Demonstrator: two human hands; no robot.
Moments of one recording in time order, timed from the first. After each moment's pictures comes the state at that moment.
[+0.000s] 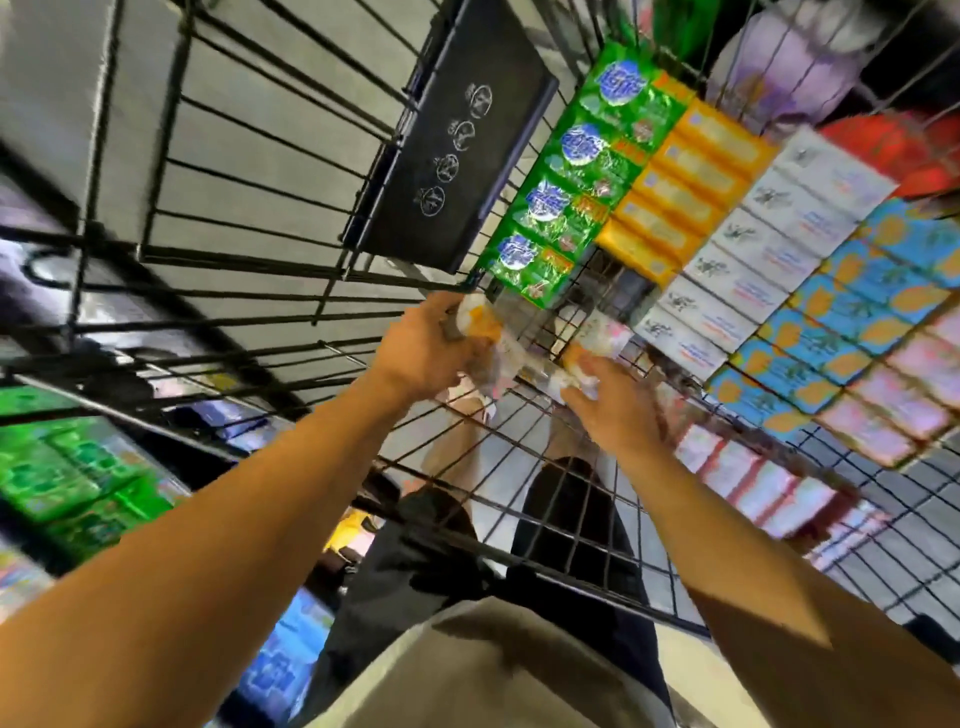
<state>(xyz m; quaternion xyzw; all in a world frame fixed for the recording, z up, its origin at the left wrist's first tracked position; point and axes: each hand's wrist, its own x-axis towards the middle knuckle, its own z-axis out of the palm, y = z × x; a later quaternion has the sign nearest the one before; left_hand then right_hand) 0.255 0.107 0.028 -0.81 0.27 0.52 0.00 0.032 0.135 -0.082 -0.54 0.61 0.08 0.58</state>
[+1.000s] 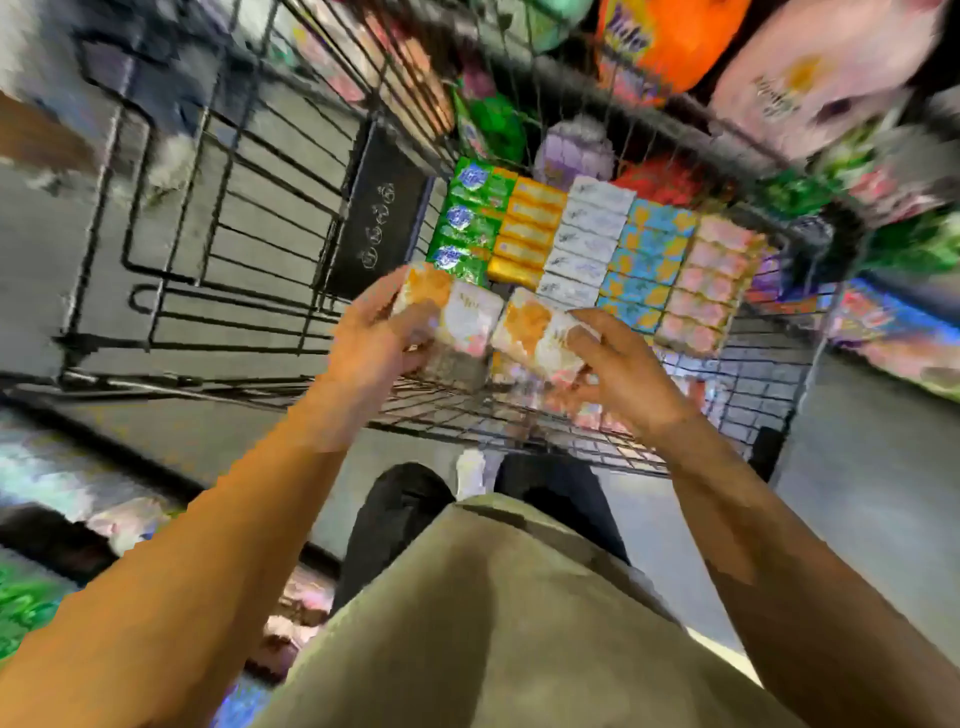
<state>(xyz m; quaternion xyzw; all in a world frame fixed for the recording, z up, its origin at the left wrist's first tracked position) 0.216 0.129 0.168 -0.67 0.21 0.63 -0.33 -0.018 0.138 0.138 -0.28 0.63 -0.22 0.69</state>
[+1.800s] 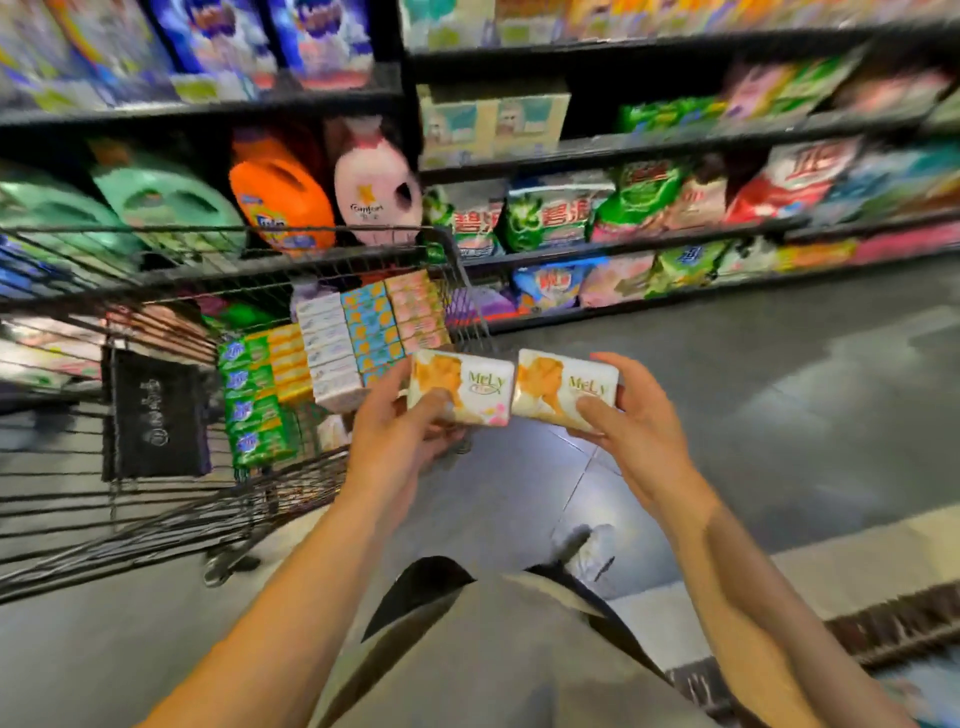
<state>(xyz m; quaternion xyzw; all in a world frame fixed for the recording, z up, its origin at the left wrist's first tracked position) 0.009 0.326 0.282 -0.47 0.39 0.74 -0.28 -0.172 0.448 0.270 -0.19 0.69 -0.57 0.40</state>
